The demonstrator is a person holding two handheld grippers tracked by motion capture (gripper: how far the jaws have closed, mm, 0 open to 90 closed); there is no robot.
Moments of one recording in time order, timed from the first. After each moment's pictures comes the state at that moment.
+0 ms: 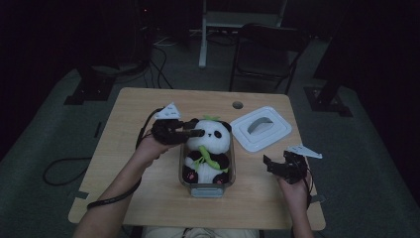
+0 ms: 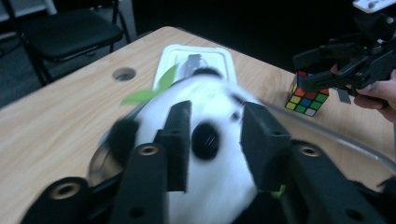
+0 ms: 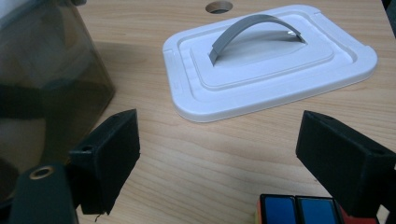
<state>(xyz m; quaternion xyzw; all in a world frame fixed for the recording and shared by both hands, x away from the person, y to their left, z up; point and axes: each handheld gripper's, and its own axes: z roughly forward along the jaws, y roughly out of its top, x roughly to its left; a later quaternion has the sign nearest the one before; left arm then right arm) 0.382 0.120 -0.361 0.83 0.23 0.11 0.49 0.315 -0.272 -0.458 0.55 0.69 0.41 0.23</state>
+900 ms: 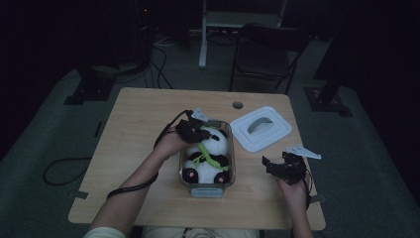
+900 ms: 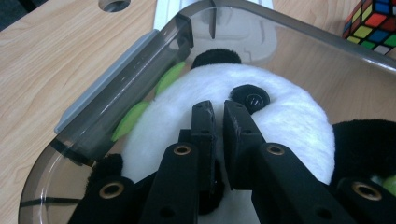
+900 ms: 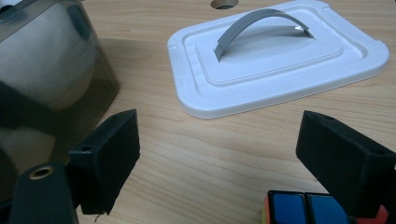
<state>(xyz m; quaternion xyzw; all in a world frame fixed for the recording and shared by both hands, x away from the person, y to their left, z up) 0.424 0.070 -0.404 0.90 0.25 0.10 0.35 0.314 -0.271 -0.461 0.55 0.69 0.41 0.22</state>
